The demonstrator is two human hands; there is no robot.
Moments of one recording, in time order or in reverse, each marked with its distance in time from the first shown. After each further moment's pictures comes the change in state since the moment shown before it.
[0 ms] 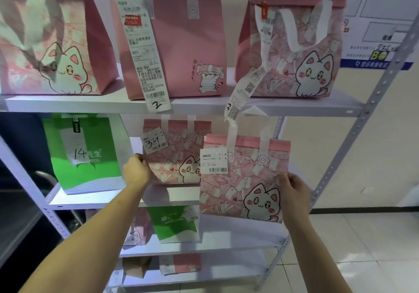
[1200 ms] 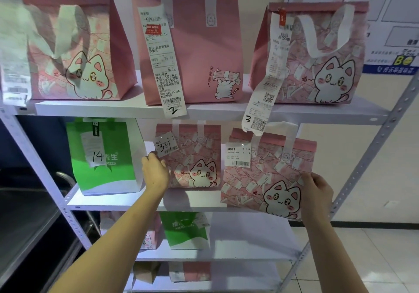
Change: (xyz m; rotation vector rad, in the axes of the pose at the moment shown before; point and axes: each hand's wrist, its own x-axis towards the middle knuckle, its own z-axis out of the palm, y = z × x) left_hand -0.020 0.025 -0.007 -0.028 0.059 0.066; right_hand 0.036 -0.001 0.005 0.100 0.082 0.019
